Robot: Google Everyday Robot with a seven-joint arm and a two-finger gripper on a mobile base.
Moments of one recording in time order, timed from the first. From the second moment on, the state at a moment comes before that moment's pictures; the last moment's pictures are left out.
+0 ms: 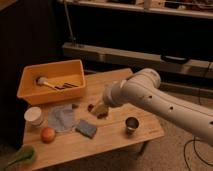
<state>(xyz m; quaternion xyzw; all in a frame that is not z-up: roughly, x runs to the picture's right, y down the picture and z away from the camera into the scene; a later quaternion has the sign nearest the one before) -0.015 0.042 0.647 -0.16 -0.23 0.28 0.92</state>
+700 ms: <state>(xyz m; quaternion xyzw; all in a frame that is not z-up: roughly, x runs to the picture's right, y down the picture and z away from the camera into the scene) -0.008 0.042 0.668 -0.15 -0.22 0.27 0.92</state>
